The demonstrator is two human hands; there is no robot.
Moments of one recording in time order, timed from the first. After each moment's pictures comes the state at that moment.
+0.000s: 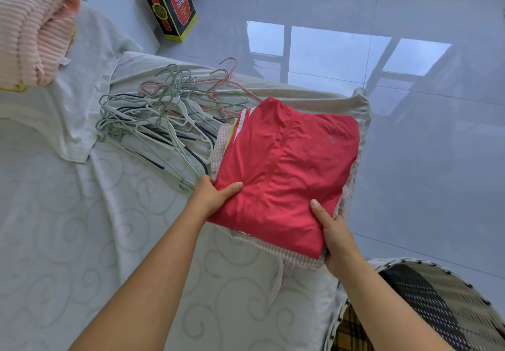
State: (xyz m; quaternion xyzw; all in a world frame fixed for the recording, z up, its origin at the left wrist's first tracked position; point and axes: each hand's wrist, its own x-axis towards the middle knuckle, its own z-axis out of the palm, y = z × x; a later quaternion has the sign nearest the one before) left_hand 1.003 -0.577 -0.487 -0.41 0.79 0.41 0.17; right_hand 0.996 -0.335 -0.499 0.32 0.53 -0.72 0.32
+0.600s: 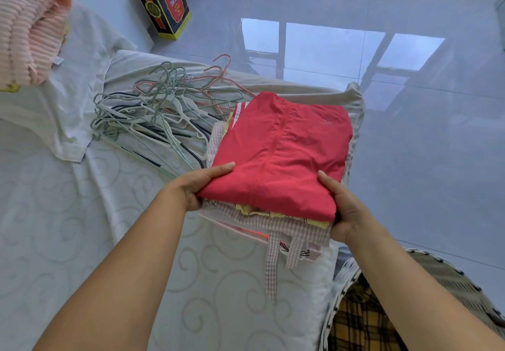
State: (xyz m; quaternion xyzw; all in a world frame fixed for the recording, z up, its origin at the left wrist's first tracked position) left_hand 0.990 -0.584 -0.452 -0.44 0.53 0.66 0.30; right_hand 0.958 -0.326 -0.472 0.36 0.45 -0.71 0.41
